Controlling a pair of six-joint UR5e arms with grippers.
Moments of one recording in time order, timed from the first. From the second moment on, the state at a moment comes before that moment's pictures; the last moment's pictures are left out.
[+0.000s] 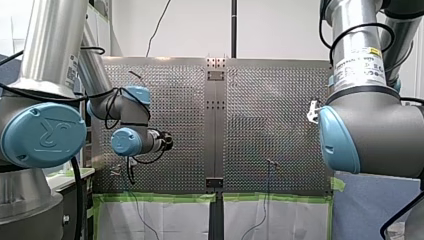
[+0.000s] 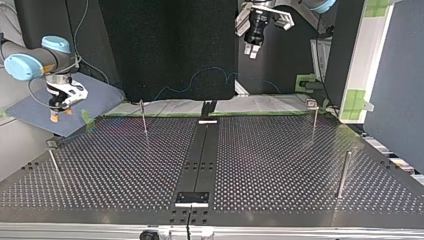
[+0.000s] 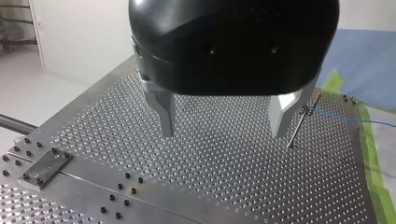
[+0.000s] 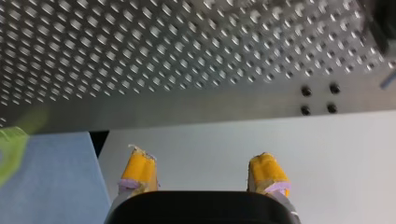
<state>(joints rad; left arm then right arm) -0.52 -1.73 -2.53 -2.09 -1.85 -1.90 1.55 -1.04 1.64 -0.43 1.47 1.72</state>
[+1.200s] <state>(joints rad) -0.53 -1.78 -2.53 -2.04 -1.81 -1.92 1.60 -1.04 1.68 -0.52 1.42 1.69</state>
